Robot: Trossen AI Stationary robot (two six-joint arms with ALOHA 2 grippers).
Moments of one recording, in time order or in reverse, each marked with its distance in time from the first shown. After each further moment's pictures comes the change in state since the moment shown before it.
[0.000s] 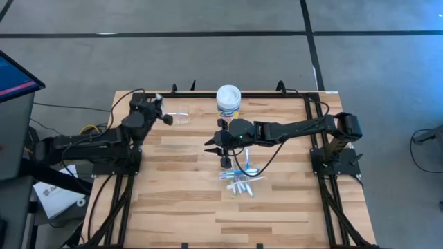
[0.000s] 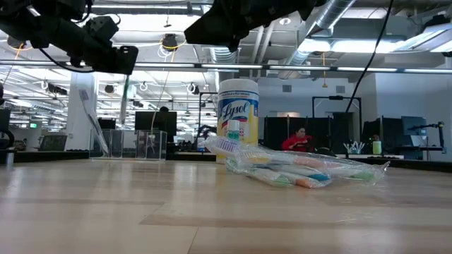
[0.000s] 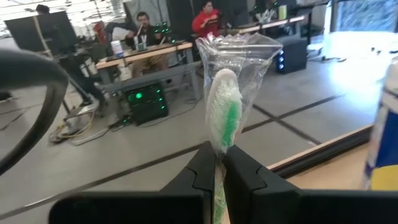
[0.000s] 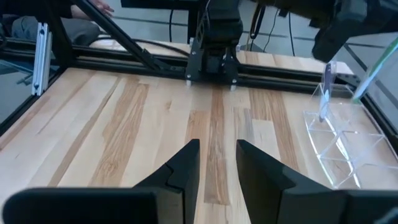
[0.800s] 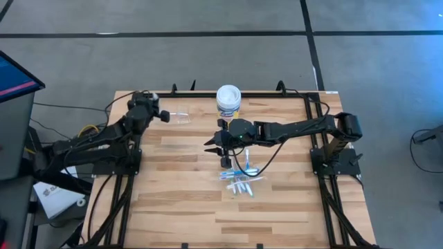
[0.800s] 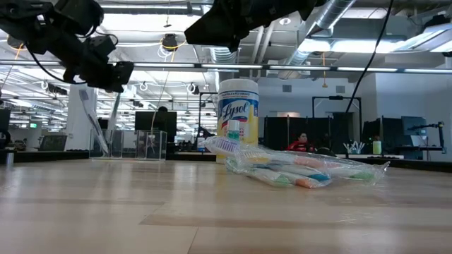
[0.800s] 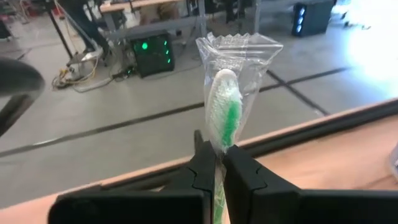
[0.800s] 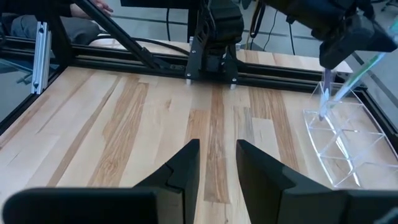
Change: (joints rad) left arm 0.215 0.000 0.026 -0.281 0.175 -0.230; right arm 0.000 0.000 0.000 -0.002 0.000 0.000
